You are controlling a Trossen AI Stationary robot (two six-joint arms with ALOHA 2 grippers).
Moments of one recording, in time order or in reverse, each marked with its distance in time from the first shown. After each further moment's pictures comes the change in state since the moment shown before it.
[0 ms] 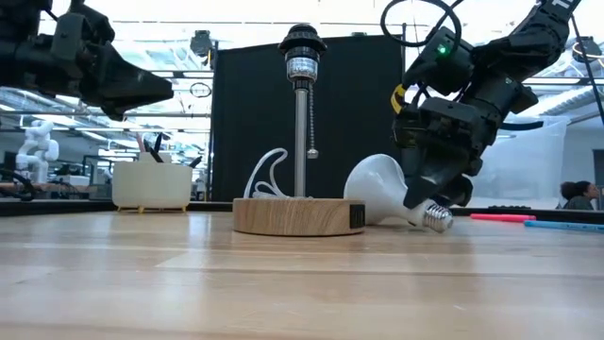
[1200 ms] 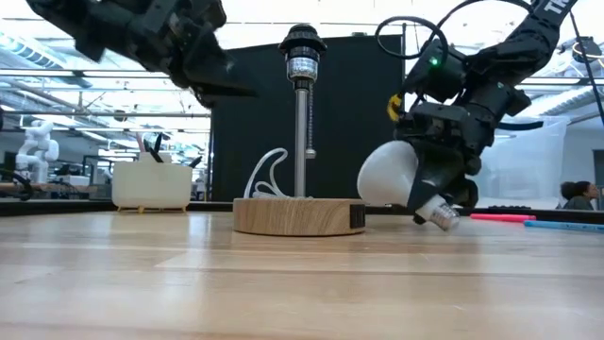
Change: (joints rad) left arm 0.190 0.767 0.522 -0.070 0.503 0.004; right arm -0.086 -0.014 0.000 -0.055 -0.082 0.053
